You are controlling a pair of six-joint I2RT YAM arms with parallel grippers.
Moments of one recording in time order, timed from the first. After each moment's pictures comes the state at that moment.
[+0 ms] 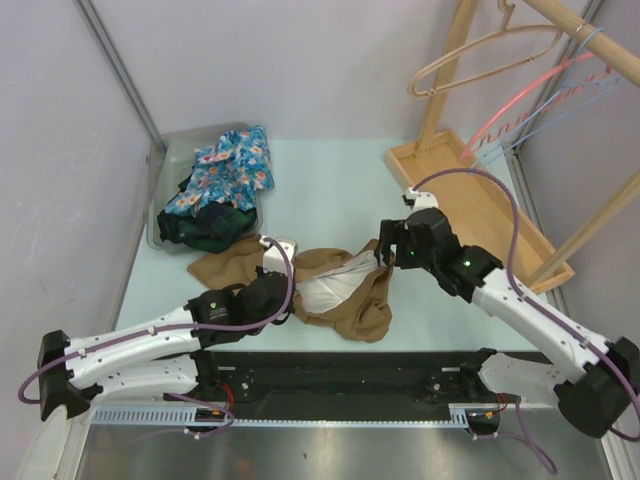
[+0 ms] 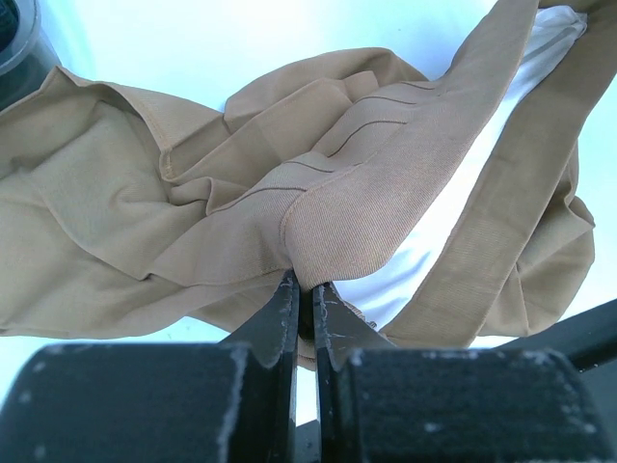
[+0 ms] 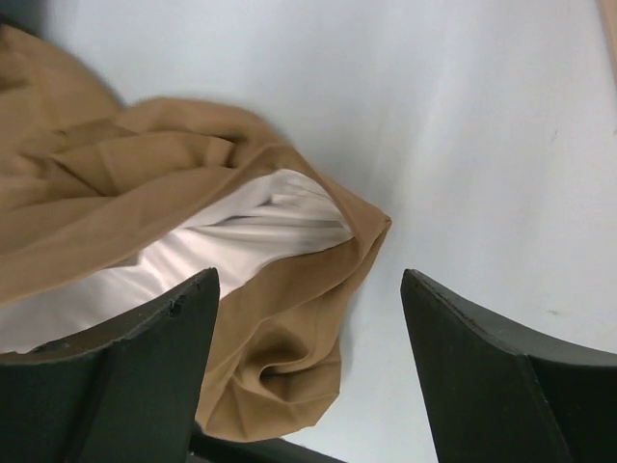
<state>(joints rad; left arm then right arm) -1.14 0.91 0.73 -0.51 -0.63 -0.56 0.67 1.07 0.93 -0.49 0.19 0.46</state>
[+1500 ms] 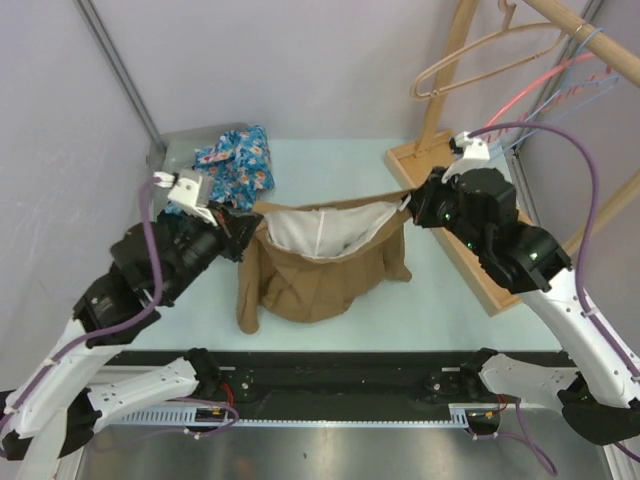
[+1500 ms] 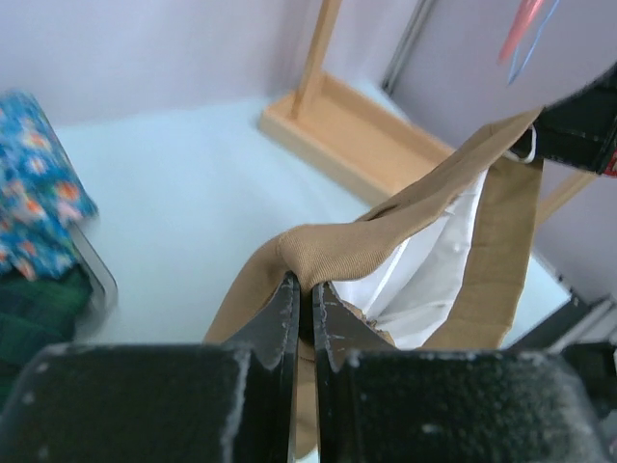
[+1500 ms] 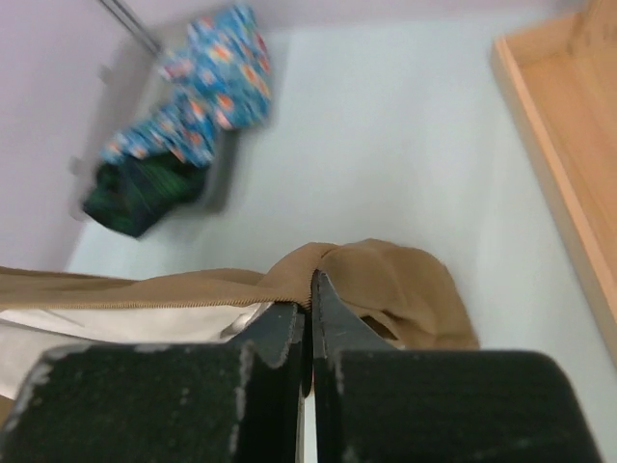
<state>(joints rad) -0.88 0.79 1.34 -0.60 -0.32 -0.27 0.66 1.06 1.47 -0.67 0.24 0.45</state>
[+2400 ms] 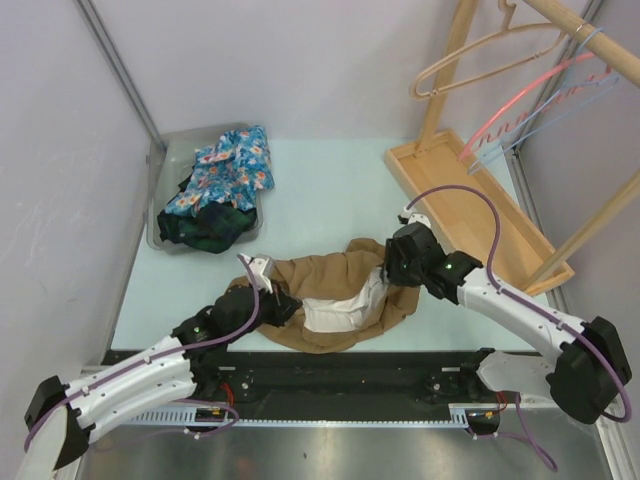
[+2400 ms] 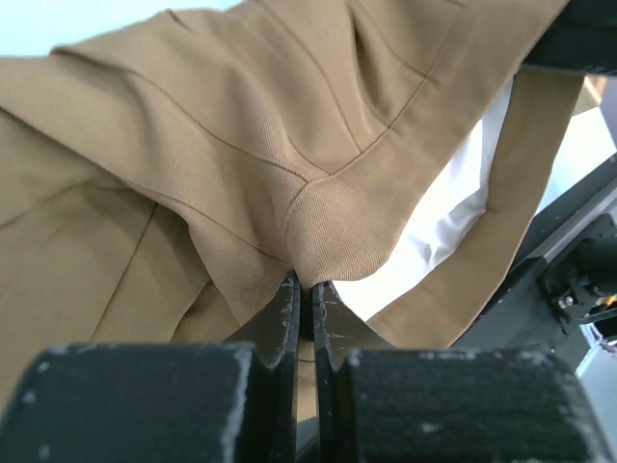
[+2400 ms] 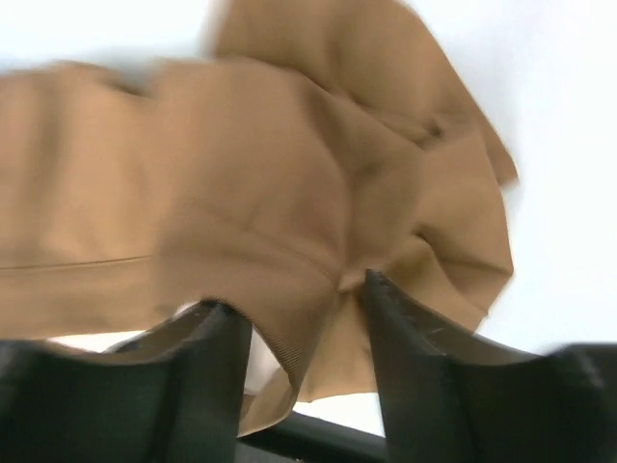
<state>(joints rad) -0.88 0.63 0.27 -0.06 -0.12 -0.64 0.68 1.18 0.81 -0.50 0.17 0.62</state>
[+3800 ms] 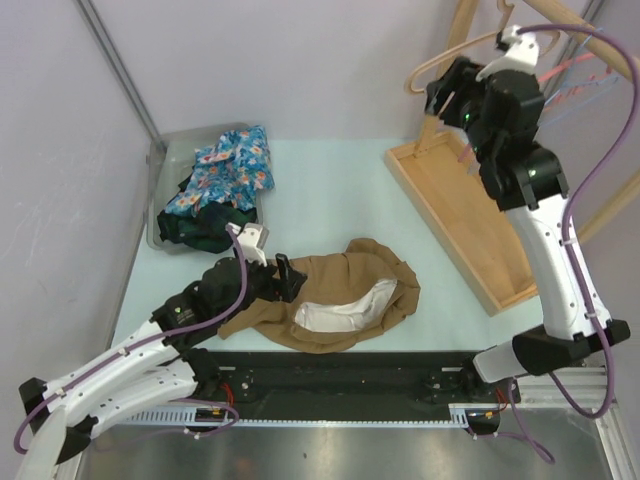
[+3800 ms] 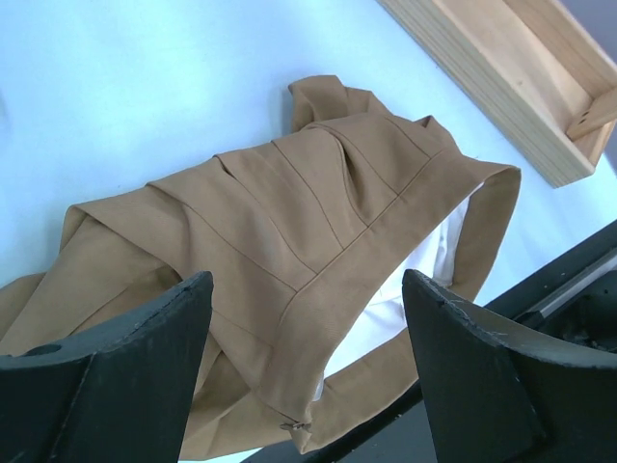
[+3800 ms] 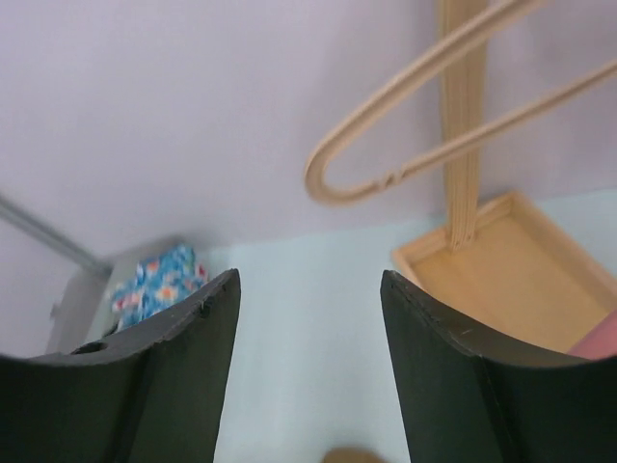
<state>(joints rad) -0.88 0.68 0.66 -0.36 -0.25 -0.51 0.42 1.40 1.89 -0.54 0.30 0.35</state>
